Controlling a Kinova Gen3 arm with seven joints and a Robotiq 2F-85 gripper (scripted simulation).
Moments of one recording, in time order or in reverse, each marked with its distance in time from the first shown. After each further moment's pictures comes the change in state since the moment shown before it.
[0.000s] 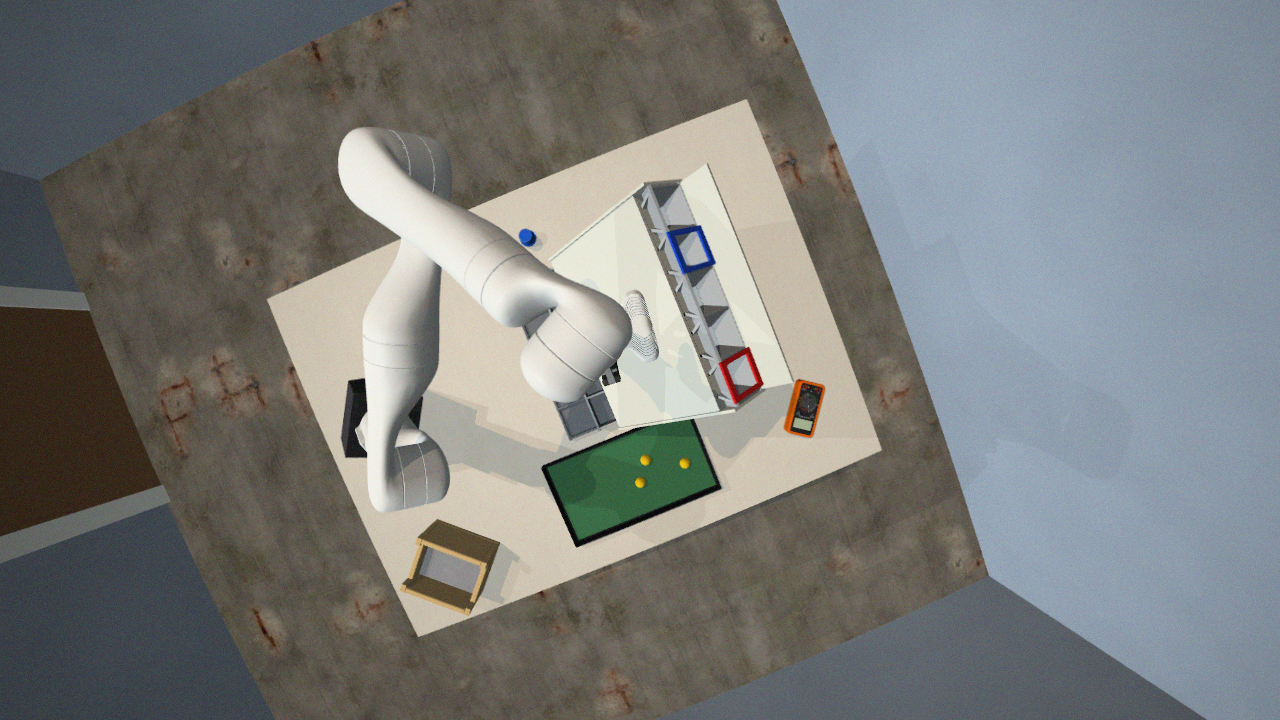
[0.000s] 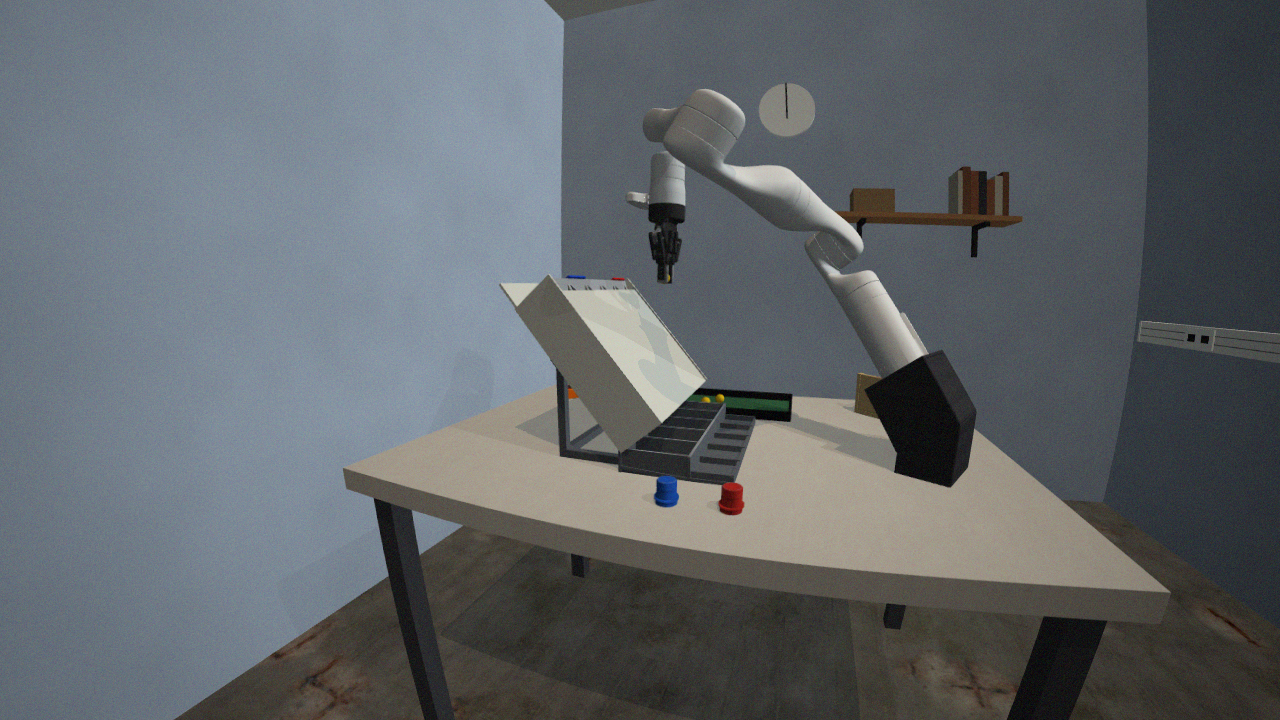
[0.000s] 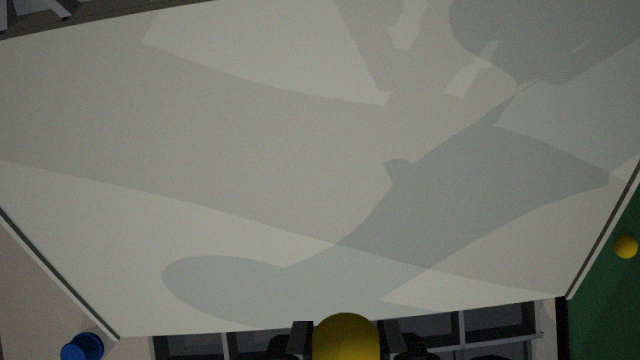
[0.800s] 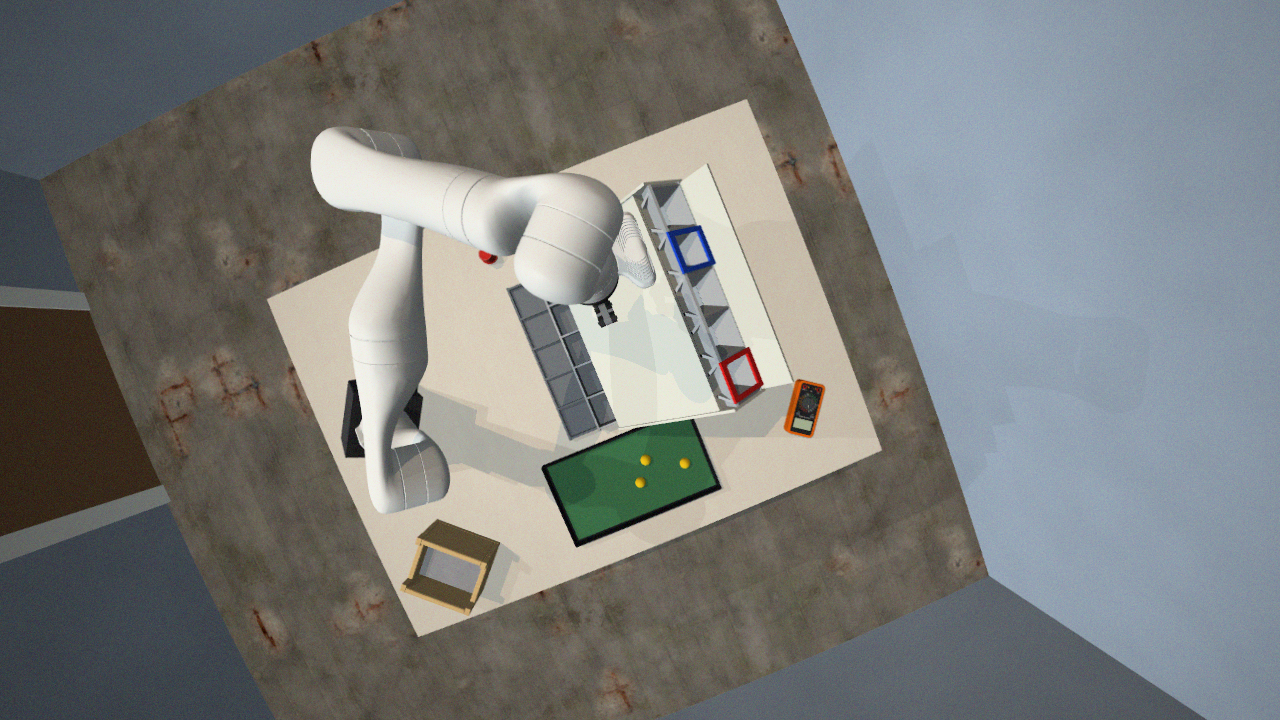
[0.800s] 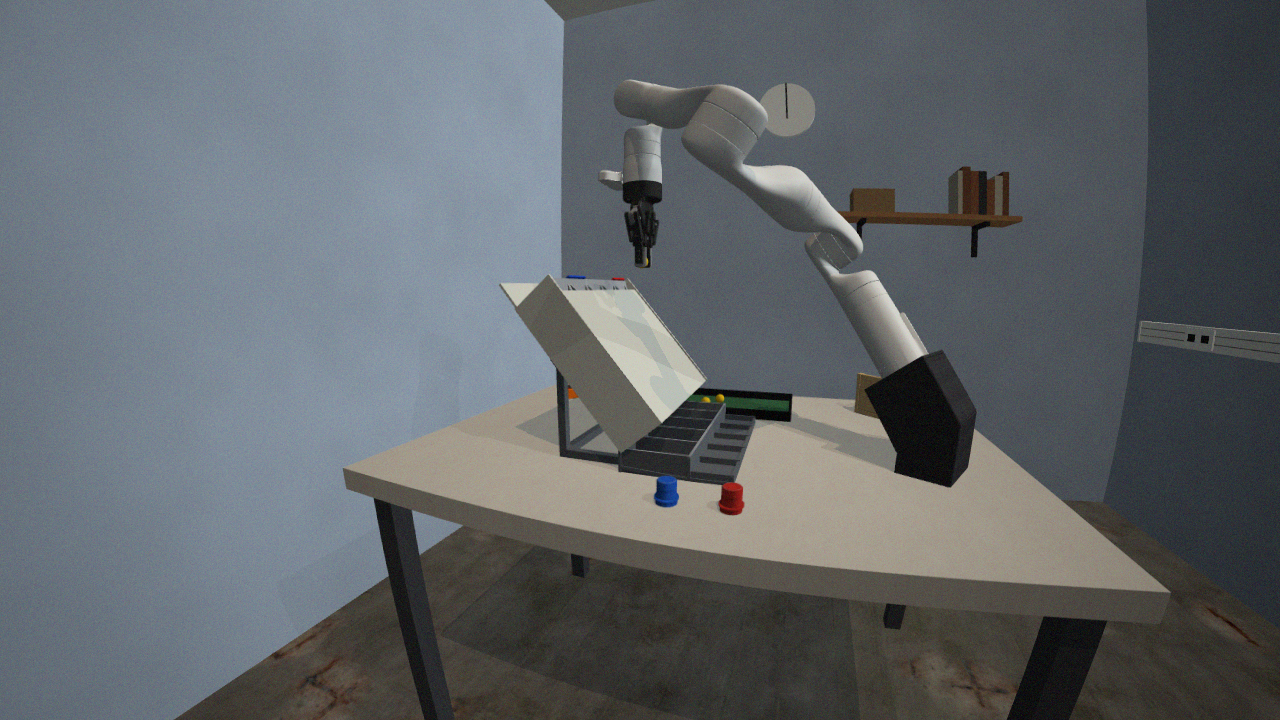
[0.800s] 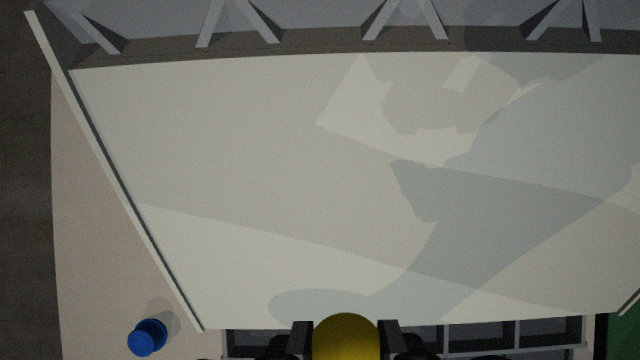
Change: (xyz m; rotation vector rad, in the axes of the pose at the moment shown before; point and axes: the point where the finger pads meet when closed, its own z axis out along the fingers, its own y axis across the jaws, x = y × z) arm 0.016 -0.079 -0.029 -0.014 -0.029 -0.076
